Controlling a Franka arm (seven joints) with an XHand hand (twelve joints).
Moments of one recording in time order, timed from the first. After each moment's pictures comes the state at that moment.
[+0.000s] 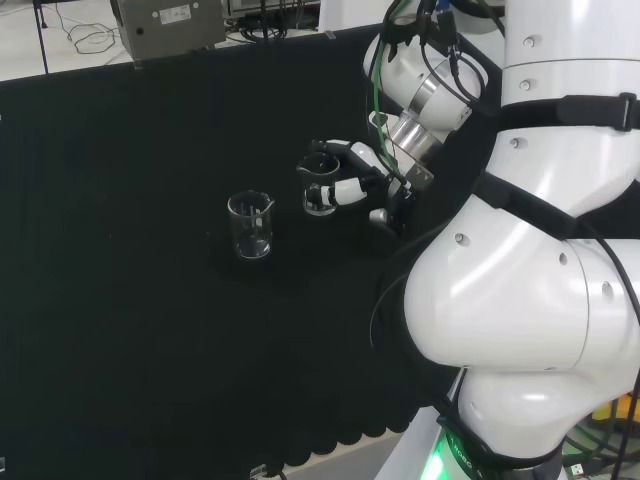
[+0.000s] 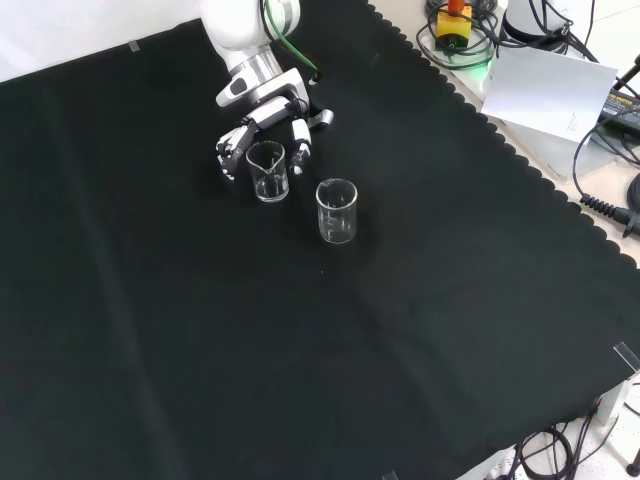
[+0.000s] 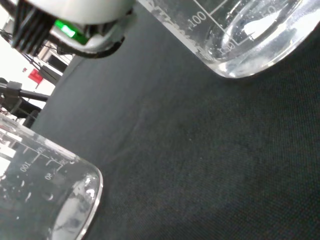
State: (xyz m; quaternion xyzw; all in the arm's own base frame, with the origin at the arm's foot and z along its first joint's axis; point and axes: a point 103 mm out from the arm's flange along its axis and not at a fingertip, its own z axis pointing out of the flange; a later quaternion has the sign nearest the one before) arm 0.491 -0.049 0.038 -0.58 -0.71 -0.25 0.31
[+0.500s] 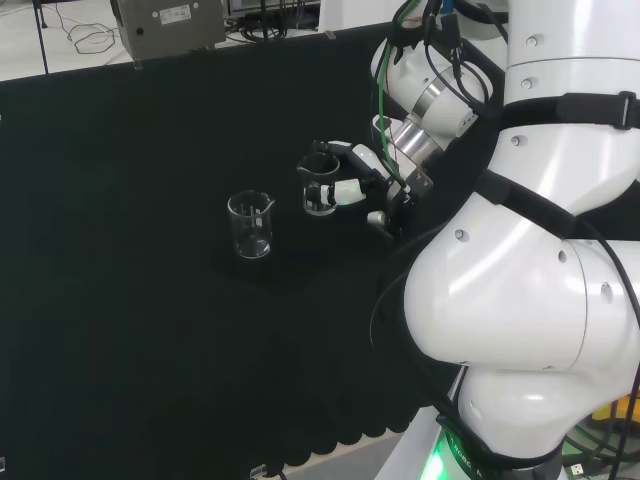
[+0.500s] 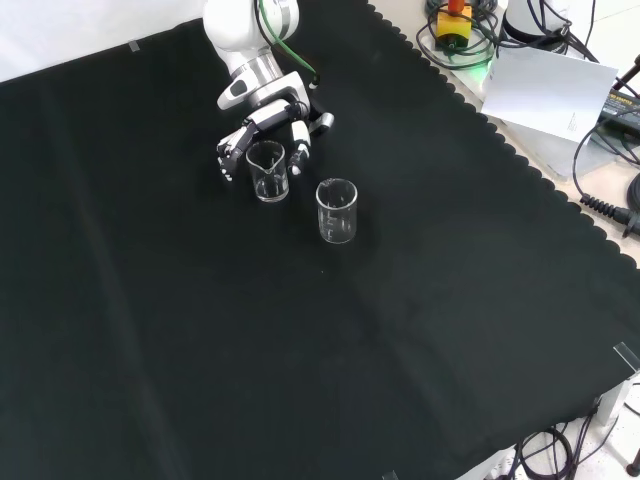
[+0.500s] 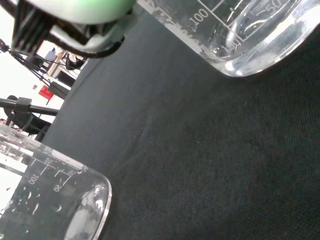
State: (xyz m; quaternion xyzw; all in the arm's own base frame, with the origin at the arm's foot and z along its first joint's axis) arm 0.492 -0.046 0.033 -0.58 -0.69 -0.27 0.32
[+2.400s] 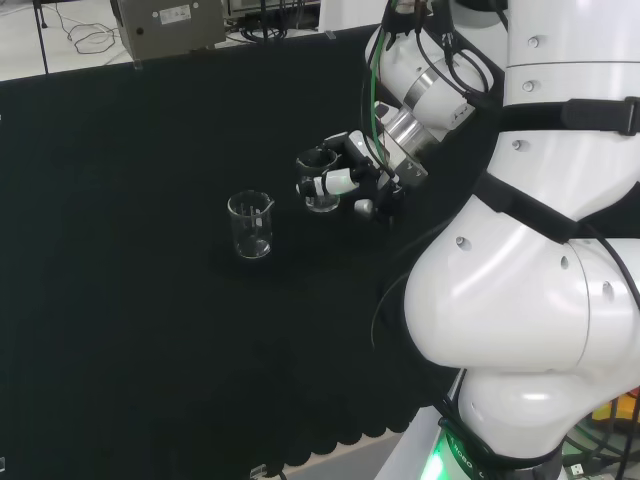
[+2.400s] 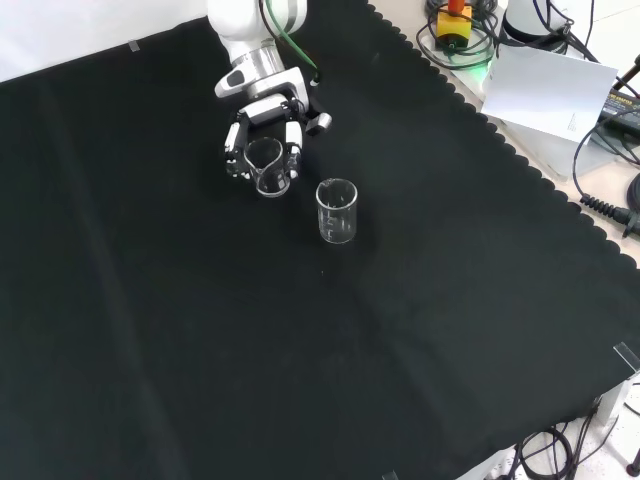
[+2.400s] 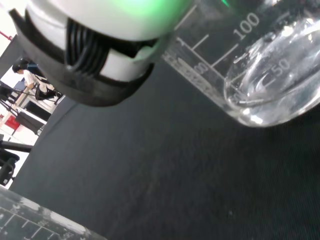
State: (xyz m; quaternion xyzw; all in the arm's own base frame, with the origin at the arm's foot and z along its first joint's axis) arm 0.506 -0.039 0.058 -0.63 -0.67 -0.28 0.28
